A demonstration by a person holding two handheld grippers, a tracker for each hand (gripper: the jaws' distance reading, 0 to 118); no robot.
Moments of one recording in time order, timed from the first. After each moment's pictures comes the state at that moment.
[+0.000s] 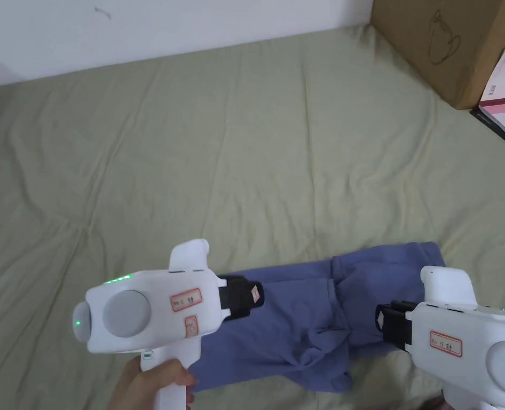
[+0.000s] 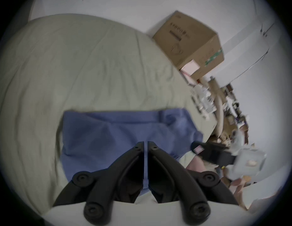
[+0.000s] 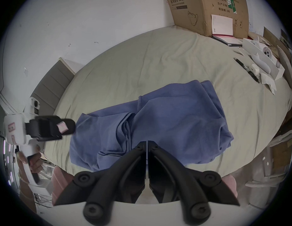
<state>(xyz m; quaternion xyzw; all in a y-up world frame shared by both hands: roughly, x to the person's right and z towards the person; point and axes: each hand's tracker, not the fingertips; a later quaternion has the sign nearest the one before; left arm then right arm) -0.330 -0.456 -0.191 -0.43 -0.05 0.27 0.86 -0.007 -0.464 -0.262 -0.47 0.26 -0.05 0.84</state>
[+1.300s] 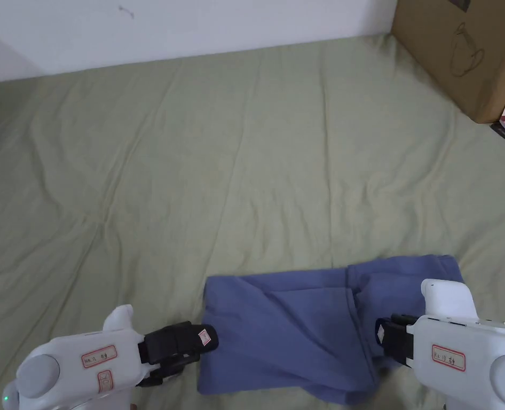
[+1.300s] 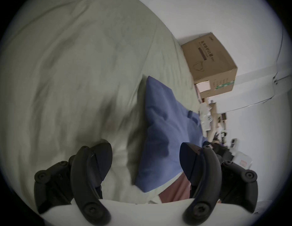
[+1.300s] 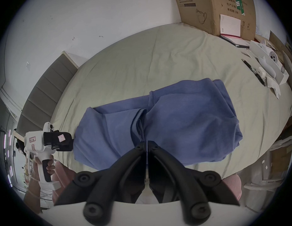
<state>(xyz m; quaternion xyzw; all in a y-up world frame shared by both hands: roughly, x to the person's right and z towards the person) -0.434 -0.538 -0.100 -0.40 -0.03 0.47 0.78 -0.030 -0.465 -0.256 -0.48 0.28 -0.04 0.83</state>
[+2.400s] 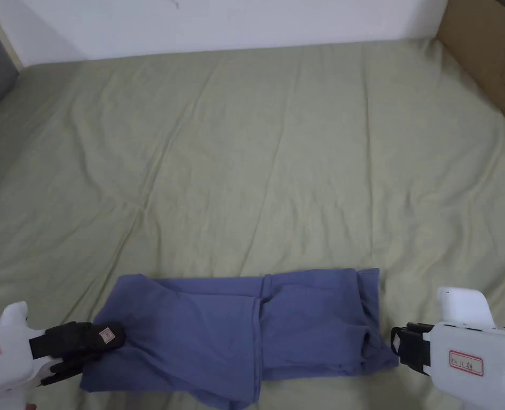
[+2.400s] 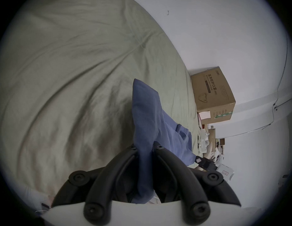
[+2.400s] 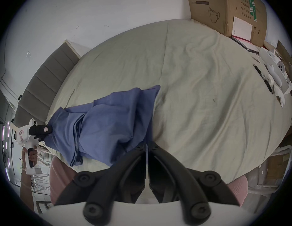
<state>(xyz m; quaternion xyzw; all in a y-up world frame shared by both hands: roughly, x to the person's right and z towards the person) -0.541 -0.489 0.003 -0.34 0.07 0.51 0.79 -0.070 -0.469 -0.255 -0.50 0.30 0.00 0.81</state>
